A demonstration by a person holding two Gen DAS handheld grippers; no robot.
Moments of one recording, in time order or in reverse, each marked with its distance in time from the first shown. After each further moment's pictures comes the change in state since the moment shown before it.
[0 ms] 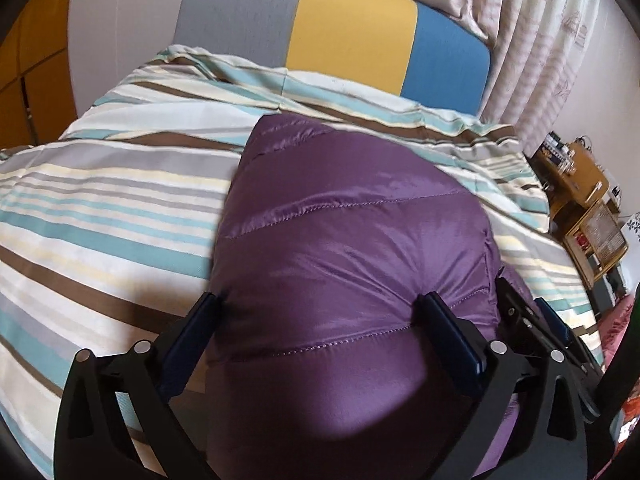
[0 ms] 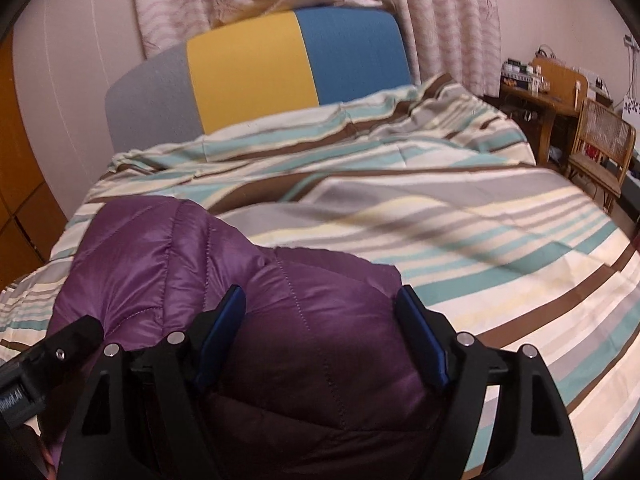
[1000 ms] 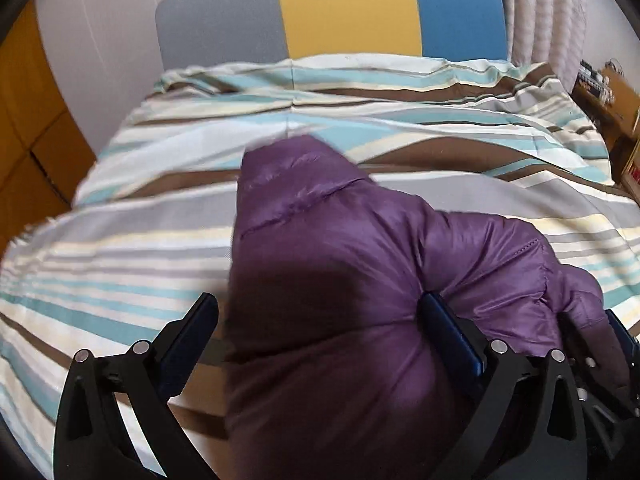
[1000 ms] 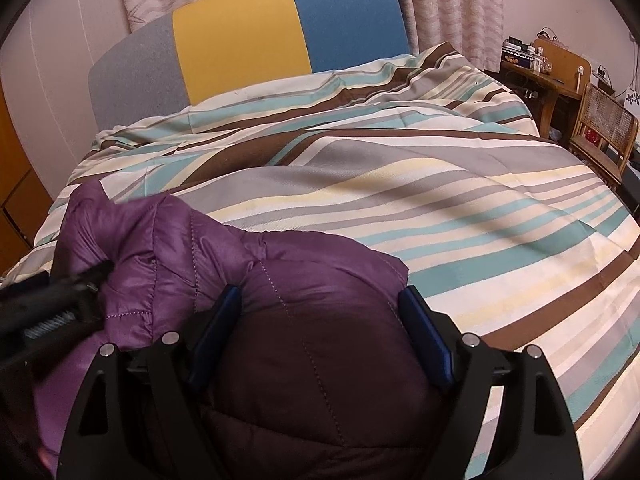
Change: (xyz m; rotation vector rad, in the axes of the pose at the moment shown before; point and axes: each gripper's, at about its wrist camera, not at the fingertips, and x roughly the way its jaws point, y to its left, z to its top) left arm 0.069 -0.014 0.041 0.184 0.069 0.209; right arm 0.035 0.001 -0.004 -0.004 0.089 -0.034
